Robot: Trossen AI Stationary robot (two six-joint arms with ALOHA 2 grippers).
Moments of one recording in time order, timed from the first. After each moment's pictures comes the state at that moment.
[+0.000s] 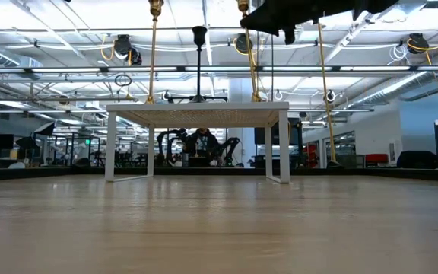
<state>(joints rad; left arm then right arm) -0.14 0.65 0.99 -0.58 -0.44 -0.03 -0.19 1.24 0.87 0.37 0.18 0.01</state>
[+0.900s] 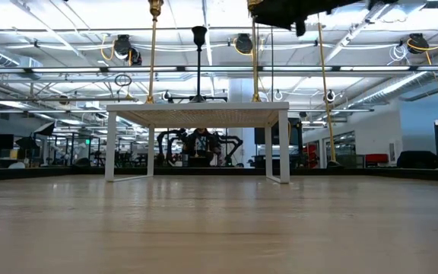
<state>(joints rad) -0.14 0.62 0.99 -0.60 -0.39 -0.03 -0.19 1.13 0.87 0.26 0.18 -0.01</state>
